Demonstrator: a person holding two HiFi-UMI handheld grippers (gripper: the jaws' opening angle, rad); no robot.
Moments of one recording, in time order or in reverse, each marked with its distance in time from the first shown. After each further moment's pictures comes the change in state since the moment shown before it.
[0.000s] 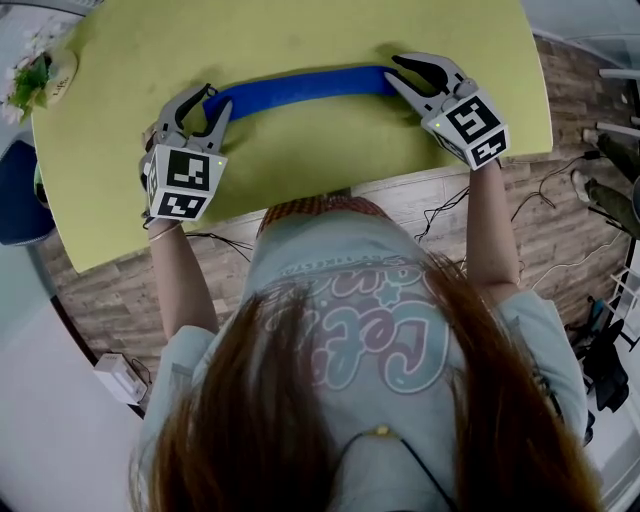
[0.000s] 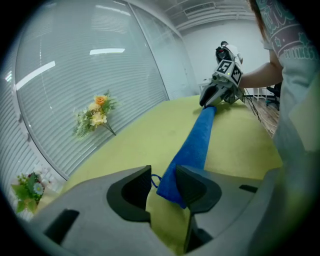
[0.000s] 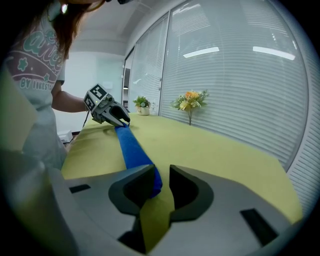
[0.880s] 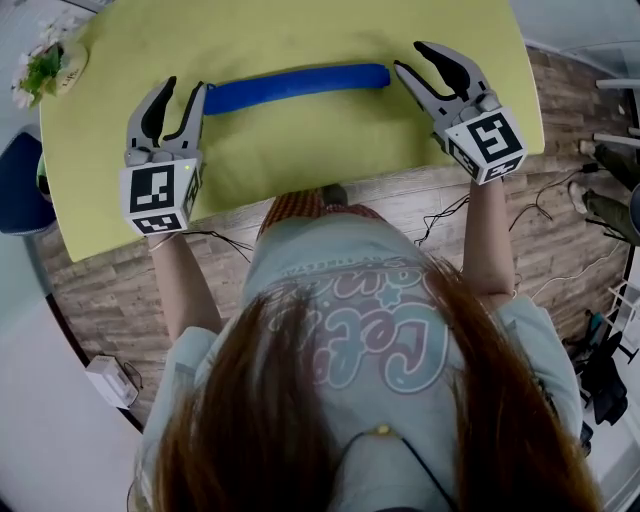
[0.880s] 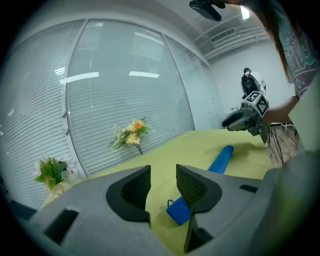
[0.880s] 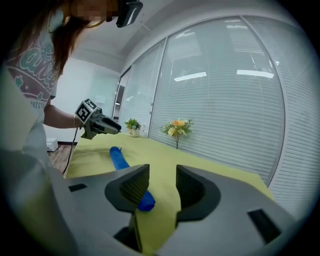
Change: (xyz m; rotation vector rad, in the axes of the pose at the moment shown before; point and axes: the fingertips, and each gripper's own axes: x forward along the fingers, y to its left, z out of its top) left arm -0.068 0.041 0.045 -0.264 -0.287 0.254; right arm -0.056 -0.014 0.055 0.016 -0.236 -0.152
